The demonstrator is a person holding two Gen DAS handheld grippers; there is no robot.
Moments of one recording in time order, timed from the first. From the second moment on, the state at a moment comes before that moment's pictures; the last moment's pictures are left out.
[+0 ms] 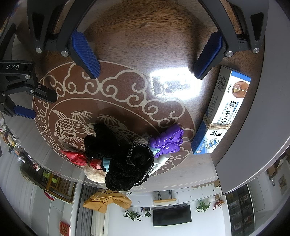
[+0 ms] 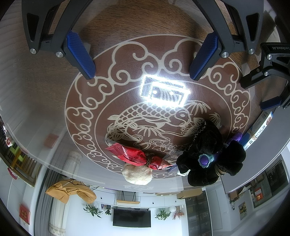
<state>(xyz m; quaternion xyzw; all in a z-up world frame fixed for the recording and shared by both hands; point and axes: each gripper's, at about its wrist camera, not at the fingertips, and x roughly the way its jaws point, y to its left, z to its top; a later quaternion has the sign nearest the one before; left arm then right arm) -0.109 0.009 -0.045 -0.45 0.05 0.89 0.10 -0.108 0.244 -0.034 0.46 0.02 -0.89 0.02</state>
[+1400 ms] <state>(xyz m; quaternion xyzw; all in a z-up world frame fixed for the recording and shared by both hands) -0.150 -0.048 -0.011 -0.47 0.06 0.88 0.07 -0.108 0.244 -0.034 0.46 0.02 -0.89 0.02</state>
